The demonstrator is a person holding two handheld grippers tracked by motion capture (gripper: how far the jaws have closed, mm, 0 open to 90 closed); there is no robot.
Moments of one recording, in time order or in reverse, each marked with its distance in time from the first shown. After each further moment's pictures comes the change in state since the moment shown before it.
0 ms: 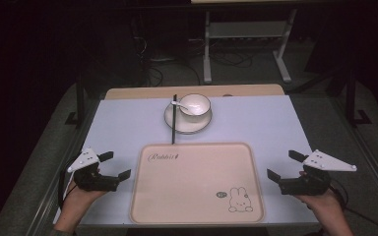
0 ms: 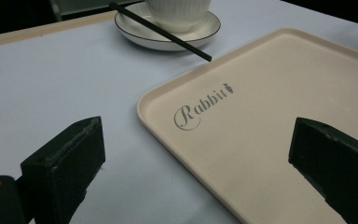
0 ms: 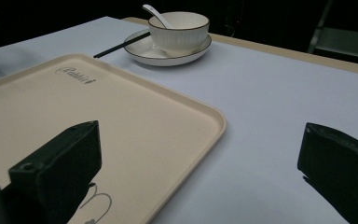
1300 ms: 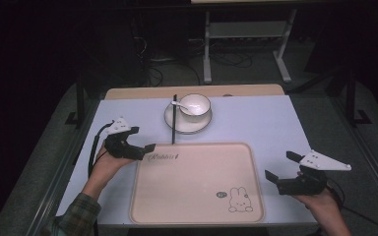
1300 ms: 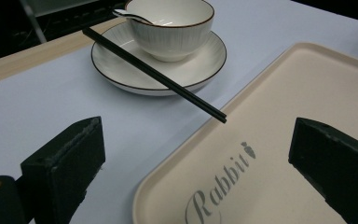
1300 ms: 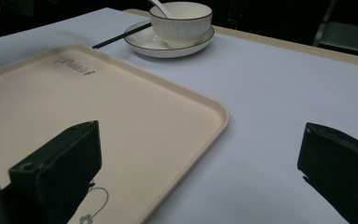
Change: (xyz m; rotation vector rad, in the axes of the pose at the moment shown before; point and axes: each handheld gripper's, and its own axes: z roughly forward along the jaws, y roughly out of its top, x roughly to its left) left arm 0.015 0.065 0.091 0.058 -0.057 0.067; right arm -0.001 -0.005 0.008 0.024 0.009 -0.007
